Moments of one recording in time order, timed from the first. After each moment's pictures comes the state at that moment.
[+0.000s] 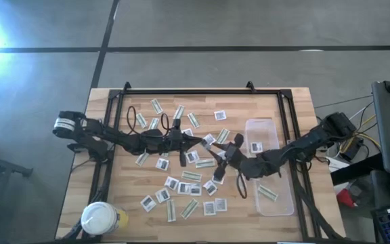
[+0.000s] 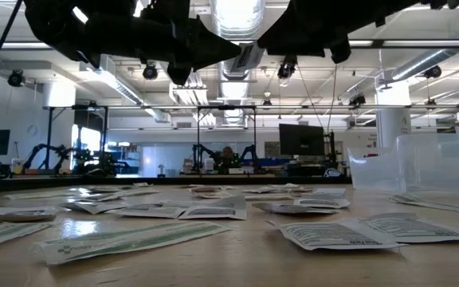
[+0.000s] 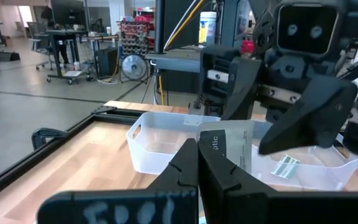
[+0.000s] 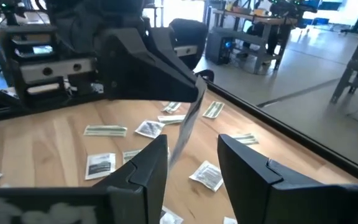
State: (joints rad) left arm -0.06 1.50 0.66 0.88 -0.23 -0.04; right arm 0.39 1.54 0.78 0.47 0.93 0.23
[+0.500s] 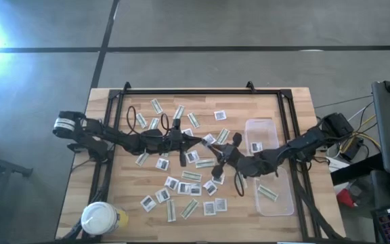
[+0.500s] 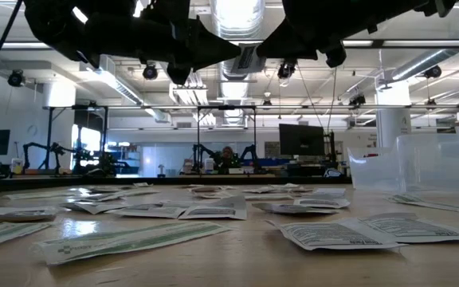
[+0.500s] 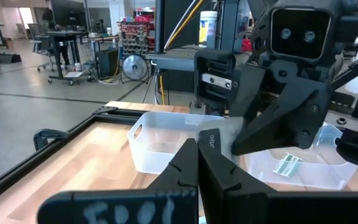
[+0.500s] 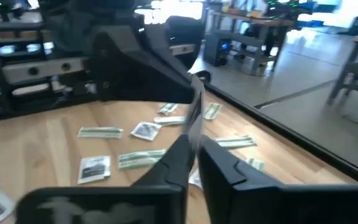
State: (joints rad) left arm -0.06 1.50 0.65 0.88 -0.23 -0.03; right arm 0.37 1.56 0.78 0.51 0.92 0.20
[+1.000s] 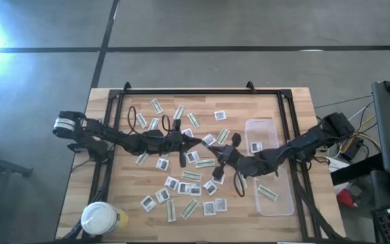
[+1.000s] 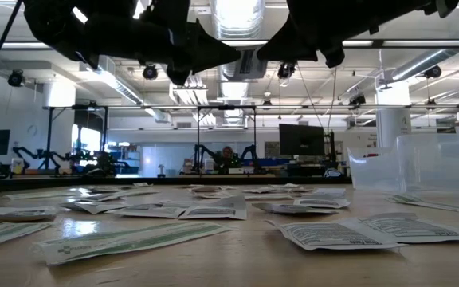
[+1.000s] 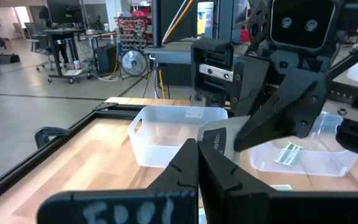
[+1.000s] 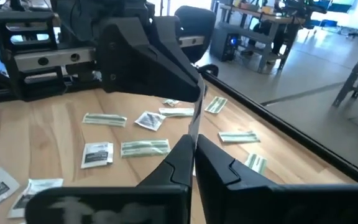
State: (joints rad) left arm -0.06 1.50 0.65 0.85 -0.23 0.00; right arm 0.37 1.55 0.78 0.45 0.88 0.19
